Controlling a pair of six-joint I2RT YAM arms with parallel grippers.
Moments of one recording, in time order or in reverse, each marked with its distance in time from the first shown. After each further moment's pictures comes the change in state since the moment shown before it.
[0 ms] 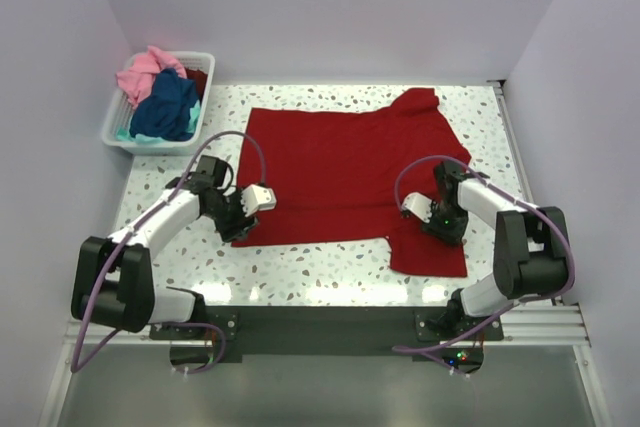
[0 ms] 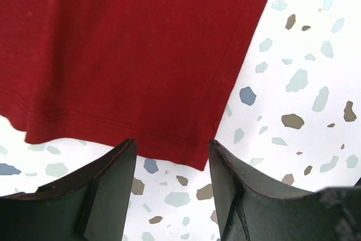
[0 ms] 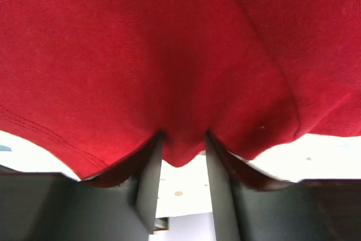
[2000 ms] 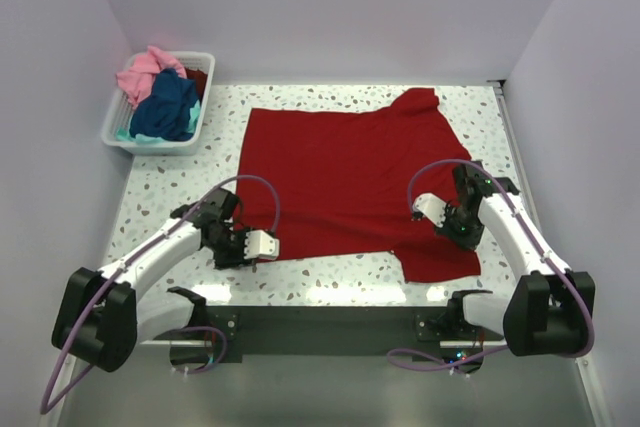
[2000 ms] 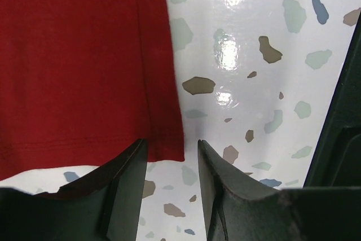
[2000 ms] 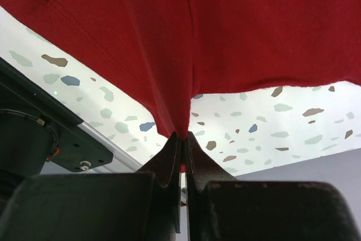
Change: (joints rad) left arm -0.164 -0.197 -0.195 -0.107 -0.056 0.220; right arm -0.041 -0.325 0.032 -0.301 -0.052 -0.014
